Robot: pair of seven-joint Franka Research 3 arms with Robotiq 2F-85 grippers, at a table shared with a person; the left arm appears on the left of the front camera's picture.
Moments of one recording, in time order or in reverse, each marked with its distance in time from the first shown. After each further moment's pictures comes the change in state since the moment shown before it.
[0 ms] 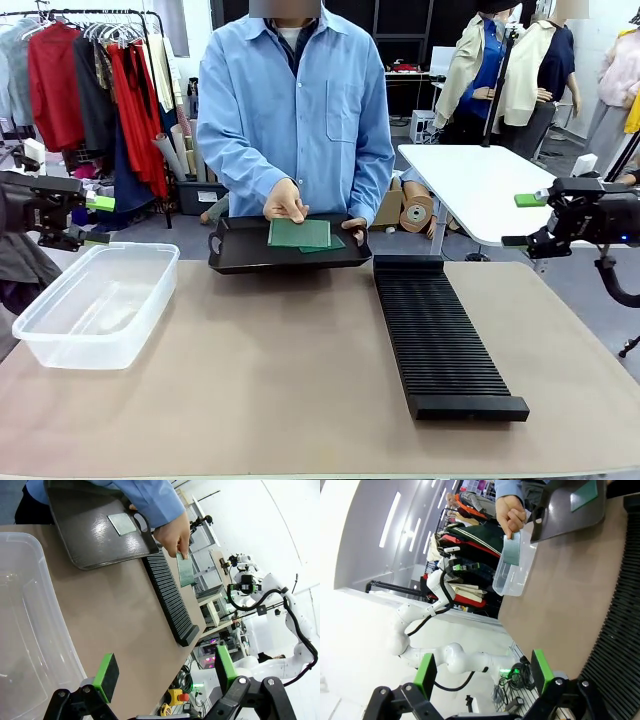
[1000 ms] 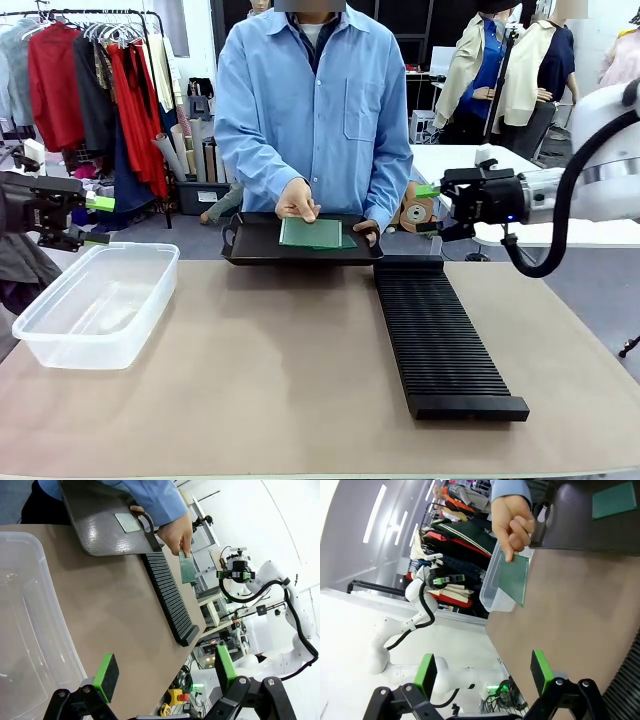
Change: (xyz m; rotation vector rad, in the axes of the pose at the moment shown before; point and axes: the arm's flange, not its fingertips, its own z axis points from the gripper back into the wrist) left arm 0.000 0.001 0.000 0.000 0.000 0.001; right arm 0.060 -0.009 -0.136 -0.082 0.057 0.030
